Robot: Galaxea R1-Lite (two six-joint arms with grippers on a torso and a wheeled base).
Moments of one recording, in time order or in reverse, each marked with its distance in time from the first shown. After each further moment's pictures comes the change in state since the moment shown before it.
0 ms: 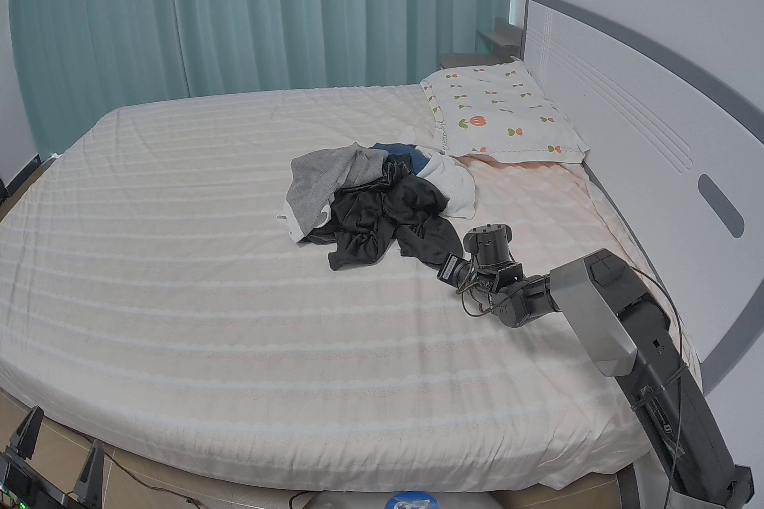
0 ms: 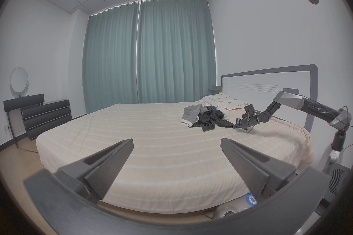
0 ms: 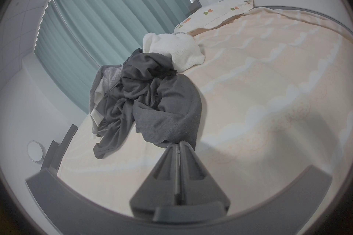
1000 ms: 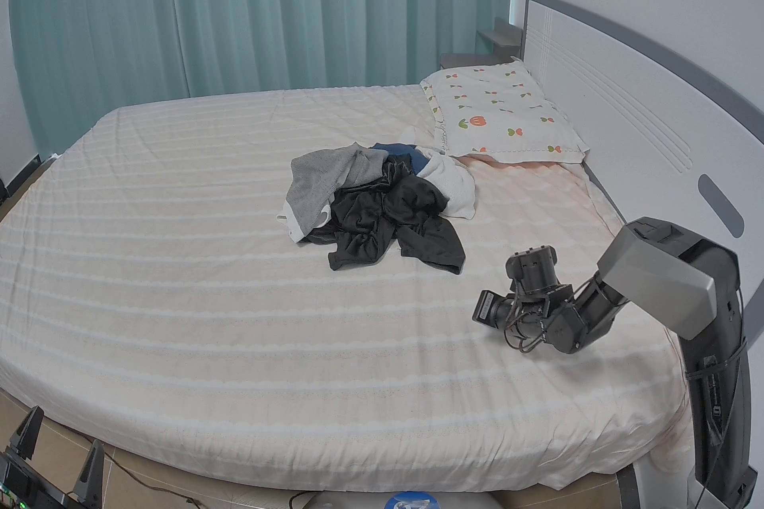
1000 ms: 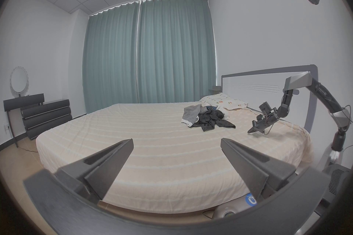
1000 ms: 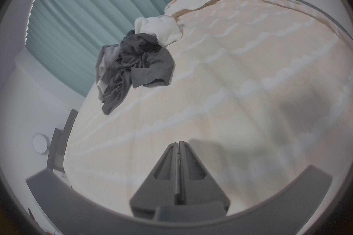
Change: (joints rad) left arm 0.000 0.000 0.000 0.000 0.000 -0.002; right arm -0.018 -0.365 0.771 -0.199 0.126 0.006
